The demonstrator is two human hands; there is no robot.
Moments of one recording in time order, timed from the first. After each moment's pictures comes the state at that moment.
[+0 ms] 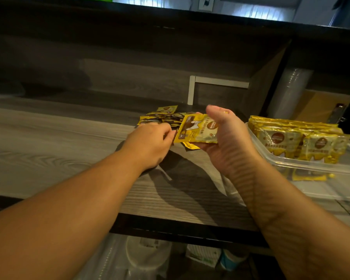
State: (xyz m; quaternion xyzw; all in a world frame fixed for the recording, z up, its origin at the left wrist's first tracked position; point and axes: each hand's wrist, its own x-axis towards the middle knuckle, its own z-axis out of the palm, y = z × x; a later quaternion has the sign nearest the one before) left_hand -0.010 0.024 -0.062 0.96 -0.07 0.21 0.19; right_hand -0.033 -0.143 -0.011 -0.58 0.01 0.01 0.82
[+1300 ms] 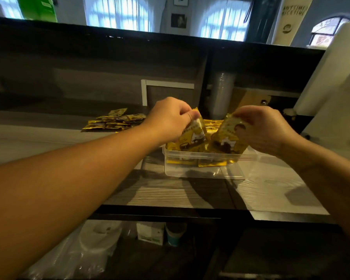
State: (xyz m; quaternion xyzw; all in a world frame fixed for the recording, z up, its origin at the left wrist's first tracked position) left_hand -0.059 -0.187 0.051 0.90 -0.12 0.13 0.40; right_hand -0.050 -0.408 0.047 -0.93 -0.14 -0.19 0.28
